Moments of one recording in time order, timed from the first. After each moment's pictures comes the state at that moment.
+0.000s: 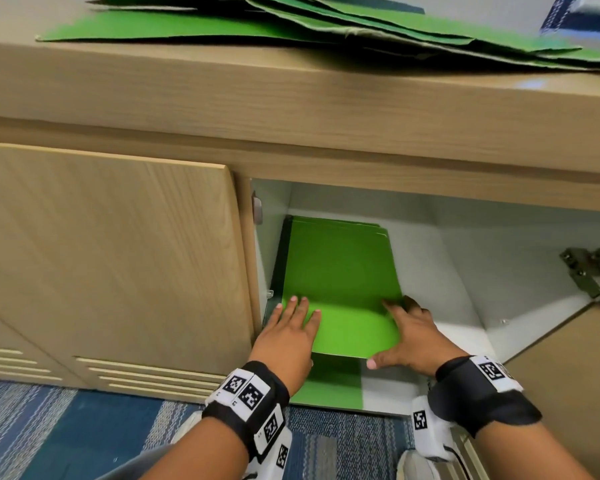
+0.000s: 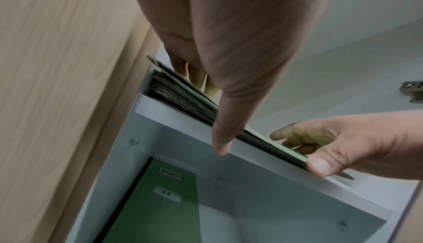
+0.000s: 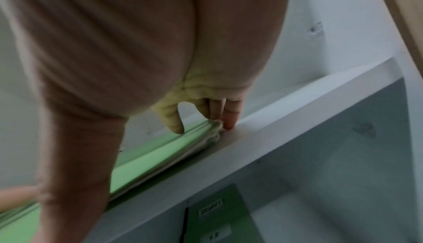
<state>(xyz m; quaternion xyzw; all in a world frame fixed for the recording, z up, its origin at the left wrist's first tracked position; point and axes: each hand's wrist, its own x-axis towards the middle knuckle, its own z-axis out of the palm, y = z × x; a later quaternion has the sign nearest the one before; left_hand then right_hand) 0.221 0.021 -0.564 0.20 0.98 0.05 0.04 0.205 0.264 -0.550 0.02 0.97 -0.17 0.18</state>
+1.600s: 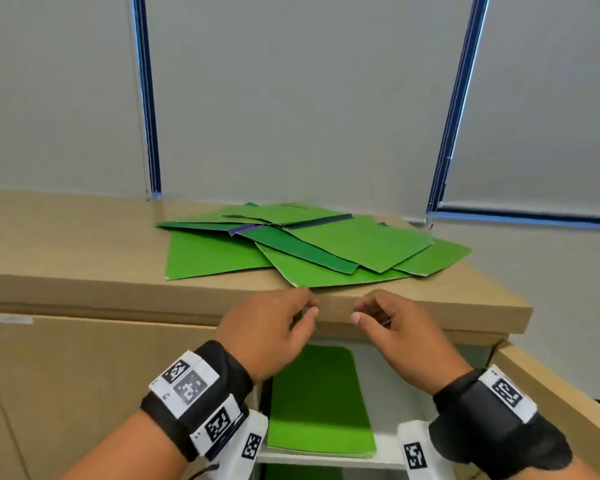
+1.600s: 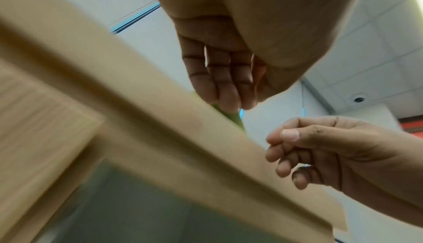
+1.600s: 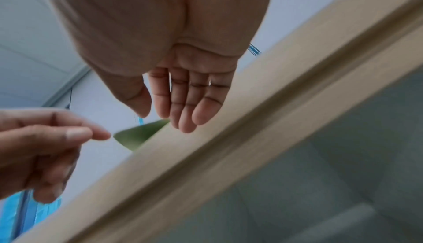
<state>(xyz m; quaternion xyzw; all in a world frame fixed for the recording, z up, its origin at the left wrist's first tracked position) 0.296 -0.008 -0.236 0.28 0.90 0.18 -0.29 0.307 0.213 -0.247 -0.15 0.90 -0.34 -0.23</state>
